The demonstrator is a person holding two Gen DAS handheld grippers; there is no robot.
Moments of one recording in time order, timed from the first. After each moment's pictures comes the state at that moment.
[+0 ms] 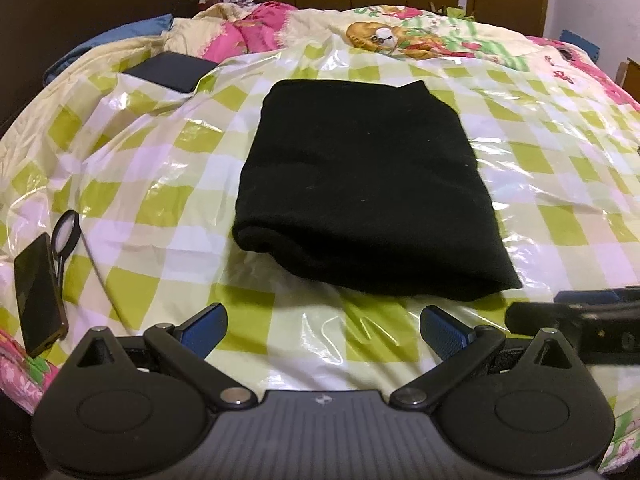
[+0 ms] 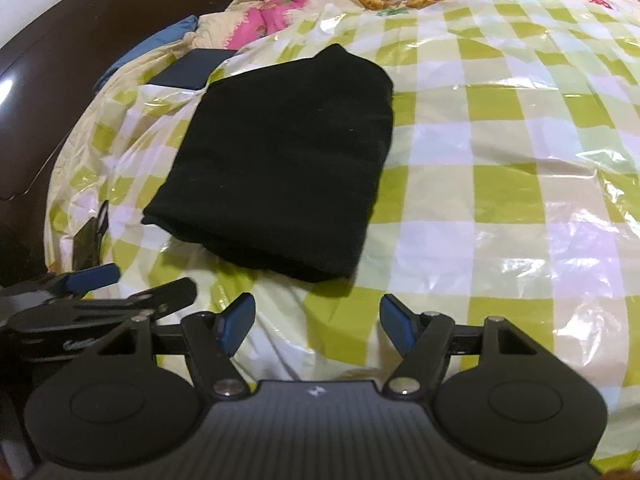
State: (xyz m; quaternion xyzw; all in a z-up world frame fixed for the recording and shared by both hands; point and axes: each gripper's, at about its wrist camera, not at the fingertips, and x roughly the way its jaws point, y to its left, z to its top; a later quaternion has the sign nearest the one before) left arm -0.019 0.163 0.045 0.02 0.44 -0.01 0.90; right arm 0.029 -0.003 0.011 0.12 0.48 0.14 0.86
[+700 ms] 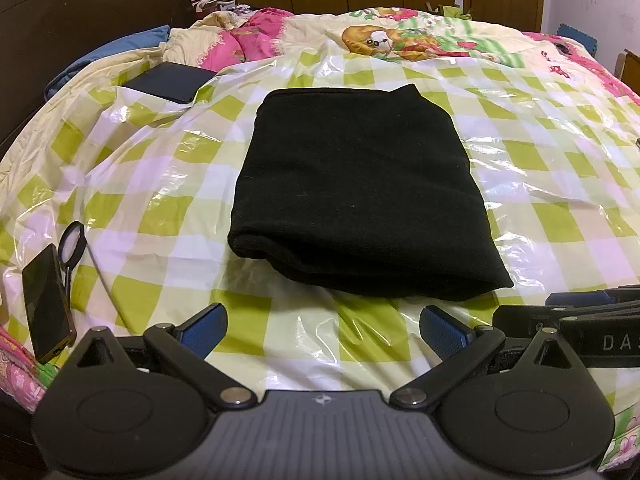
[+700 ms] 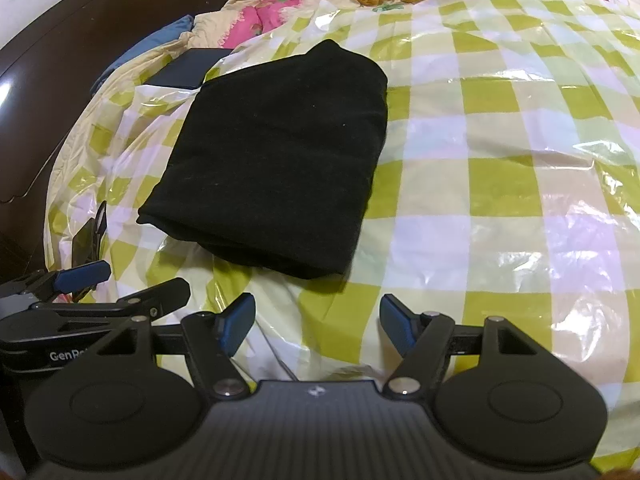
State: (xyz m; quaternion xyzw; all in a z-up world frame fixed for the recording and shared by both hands) left arm -0.022 0.154 0.050 0.04 0.43 -0.01 0.90; right arm 0.029 -0.004 0.010 0.12 0.48 0.14 0.86
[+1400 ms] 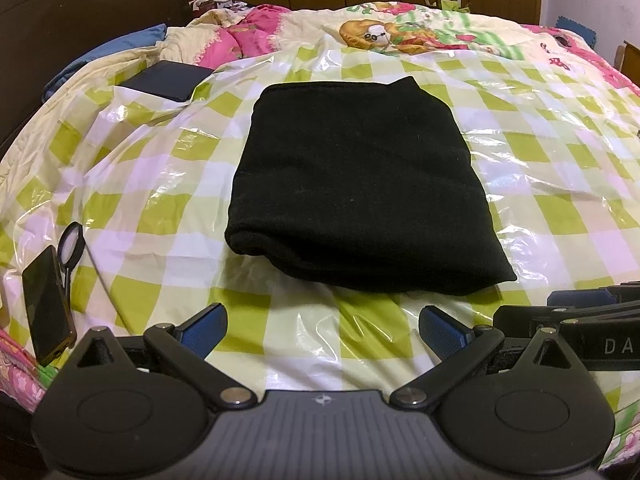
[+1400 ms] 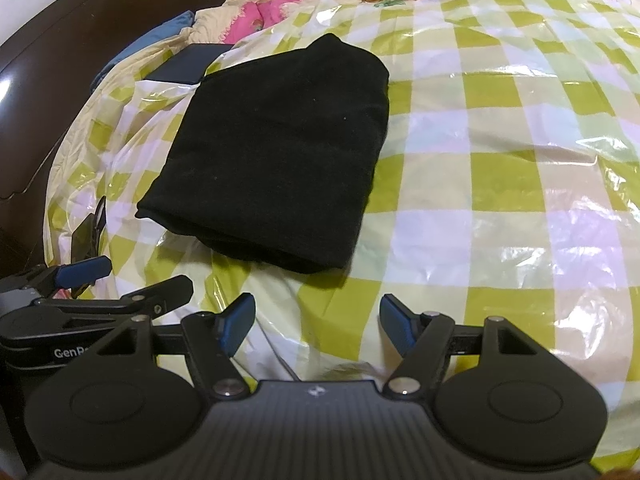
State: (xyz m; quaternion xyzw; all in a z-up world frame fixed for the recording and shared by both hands) left arm -0.020 0.152 0.047 0.05 0.44 -0.01 0.90; right arm 0.030 -0.005 0.007 0.12 0.49 0.14 0.85
